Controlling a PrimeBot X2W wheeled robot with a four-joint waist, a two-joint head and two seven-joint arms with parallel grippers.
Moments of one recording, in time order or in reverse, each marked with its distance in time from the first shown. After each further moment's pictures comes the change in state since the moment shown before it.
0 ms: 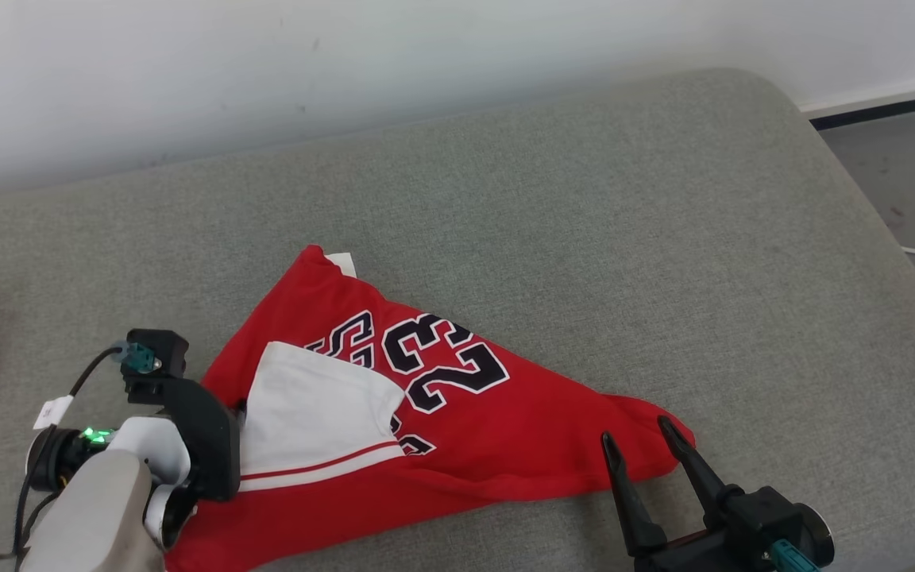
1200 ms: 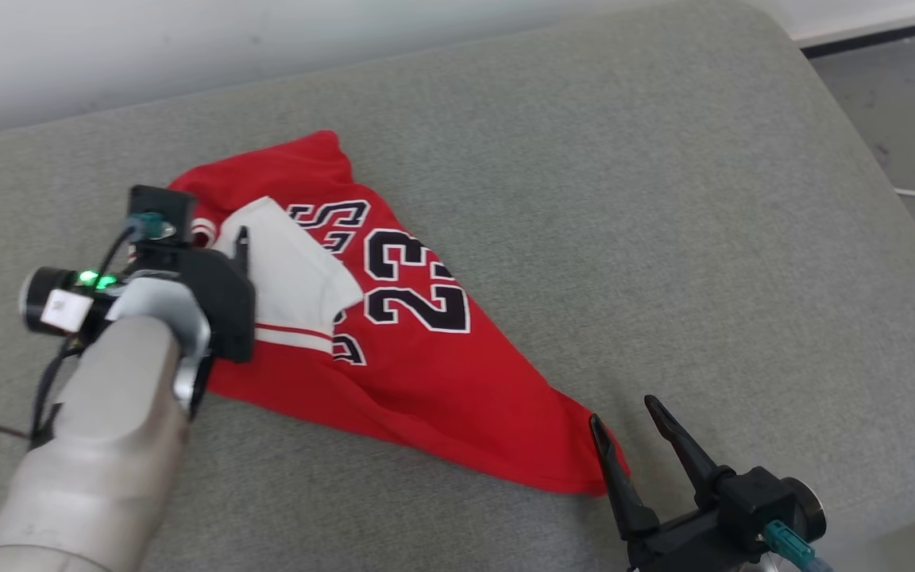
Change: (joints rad) left arm -0.350 -0.076 -0.069 0.270 0.115 0.038 -0.329; right arm -0.057 -0.046 0.063 0.003 0.038 0.000 -0.004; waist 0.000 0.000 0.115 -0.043
